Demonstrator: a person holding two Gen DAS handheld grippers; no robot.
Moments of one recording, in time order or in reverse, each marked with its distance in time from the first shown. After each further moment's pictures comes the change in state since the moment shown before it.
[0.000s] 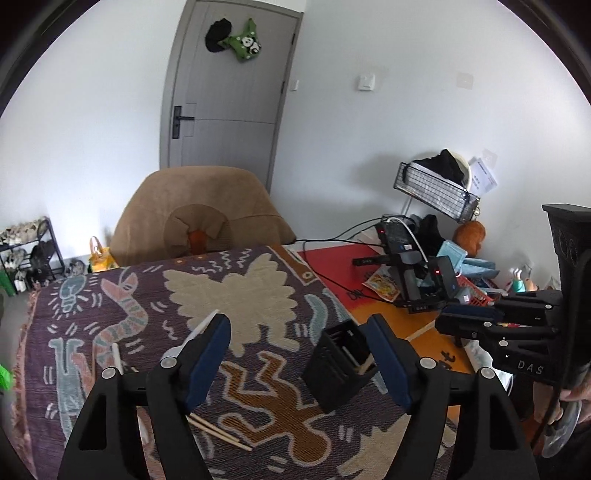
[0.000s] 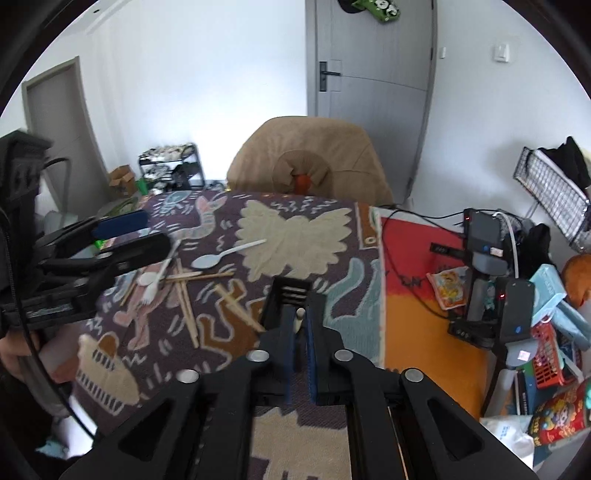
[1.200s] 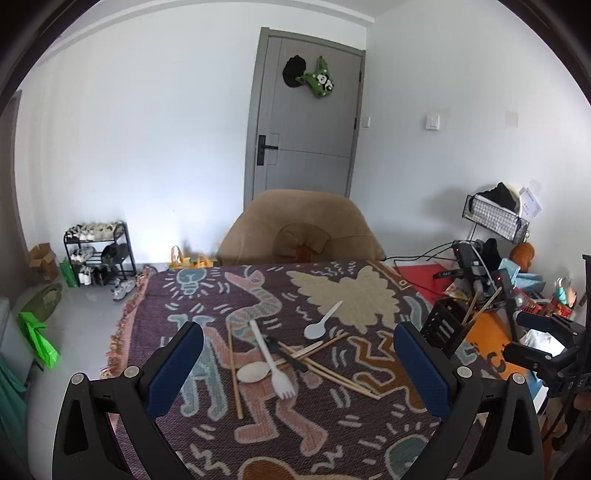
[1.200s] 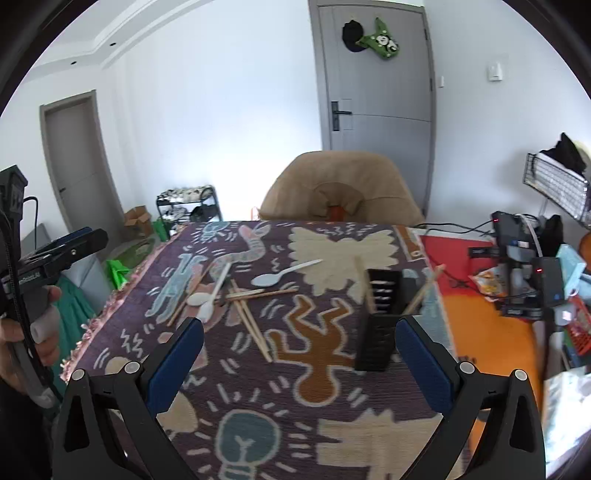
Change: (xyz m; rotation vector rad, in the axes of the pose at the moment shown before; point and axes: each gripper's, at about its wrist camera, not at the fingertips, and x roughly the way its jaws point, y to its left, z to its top) left arm -0.117 0.113 -0.070 -0.054 -0.142 0.245; right arm -0.010 0.102 -0.062 0.034 -0.199 0.094
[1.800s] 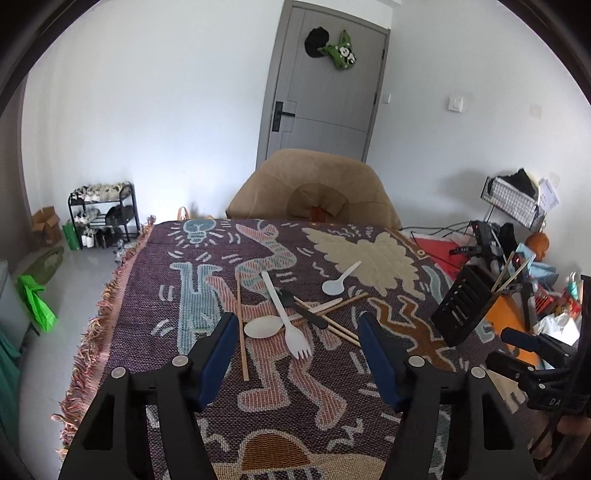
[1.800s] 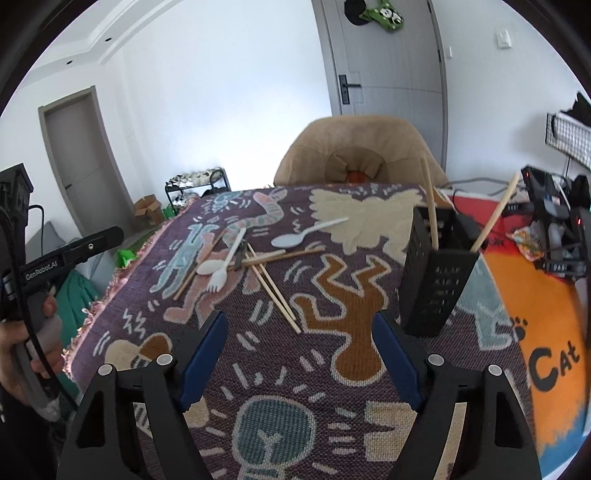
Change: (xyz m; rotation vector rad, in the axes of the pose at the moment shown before) left arm 0.038 0.019 -0.048 -0.058 0.108 0.017; right arm 0.055 0.013 -0.047 0.053 0.084 0.030
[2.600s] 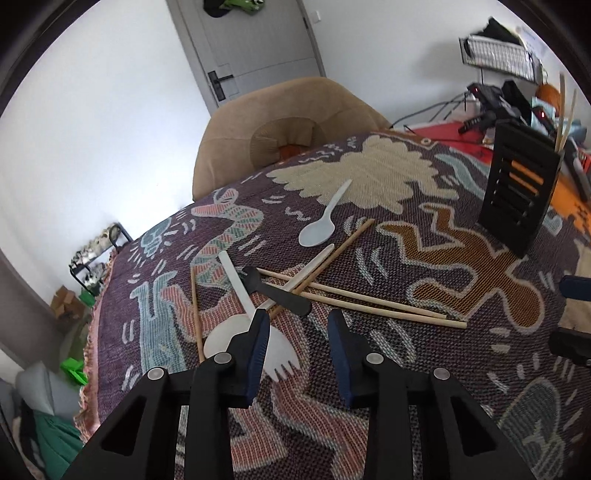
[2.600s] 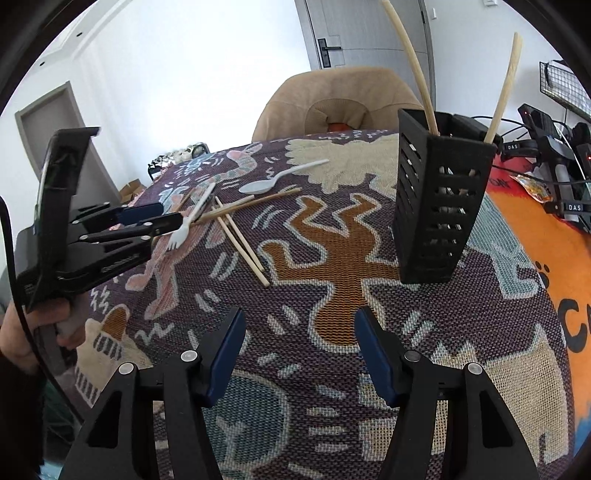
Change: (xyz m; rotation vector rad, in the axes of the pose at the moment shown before) left arm 0.125 -0.067 -0.024 0.426 0.203 0.130; right arm 0.049 -0.025 -0.034 0.062 0.111 -0.016
